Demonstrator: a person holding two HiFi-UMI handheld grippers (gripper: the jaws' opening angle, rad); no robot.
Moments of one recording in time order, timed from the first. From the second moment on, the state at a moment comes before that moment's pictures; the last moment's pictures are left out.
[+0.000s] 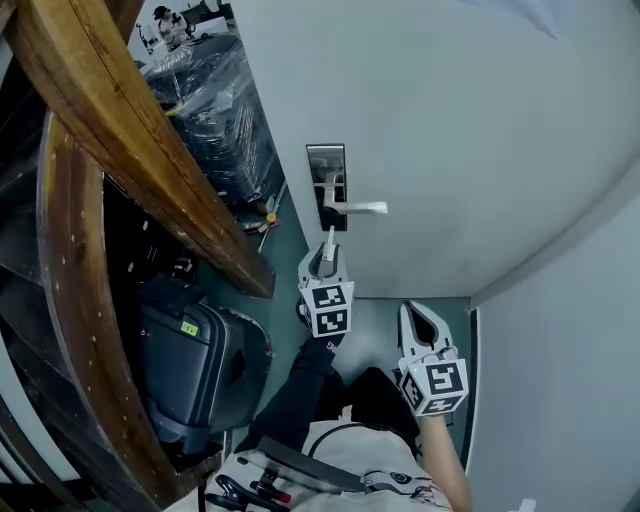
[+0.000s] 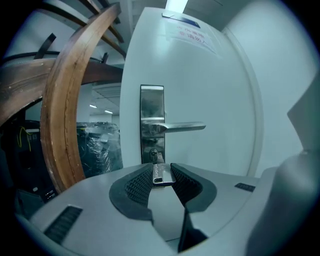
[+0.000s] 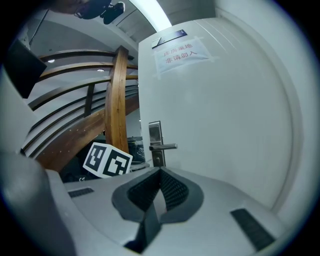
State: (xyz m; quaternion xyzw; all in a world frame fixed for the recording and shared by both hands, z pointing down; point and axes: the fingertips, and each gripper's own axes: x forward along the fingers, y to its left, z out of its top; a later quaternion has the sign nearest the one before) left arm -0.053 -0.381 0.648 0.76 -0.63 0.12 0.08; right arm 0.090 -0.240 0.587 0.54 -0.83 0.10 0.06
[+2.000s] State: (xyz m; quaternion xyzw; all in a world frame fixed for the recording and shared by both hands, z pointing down) left arm -0.053 -0.473 0.677 0.75 -0.64 0.15 0.09; right arm 0.112 -0.275 0.635 0.57 -0.81 0.13 0.06
